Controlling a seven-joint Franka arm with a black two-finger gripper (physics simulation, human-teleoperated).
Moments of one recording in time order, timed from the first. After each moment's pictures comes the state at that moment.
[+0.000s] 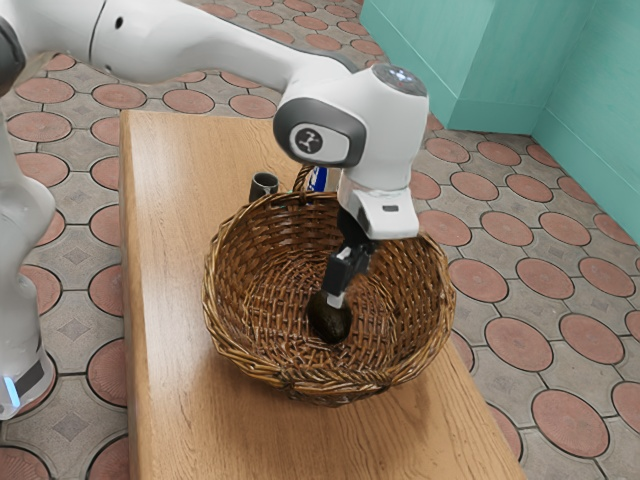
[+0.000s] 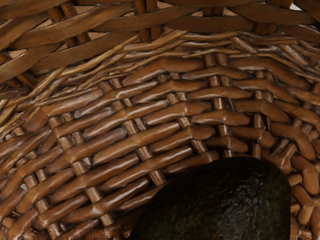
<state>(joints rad) -0.41 -0.13 0.01 -1.90 0.01 1.84 0.36</state>
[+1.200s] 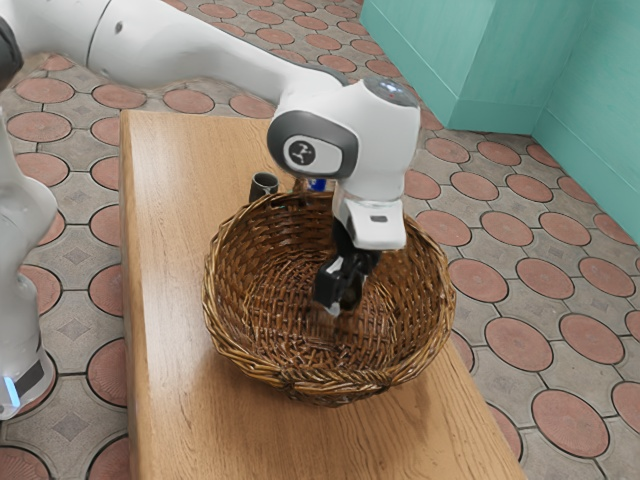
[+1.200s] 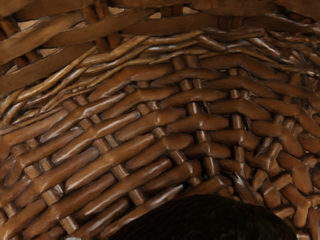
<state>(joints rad) -0.44 -0.12 0.04 -1.97 -0.01 1.91 0.48</state>
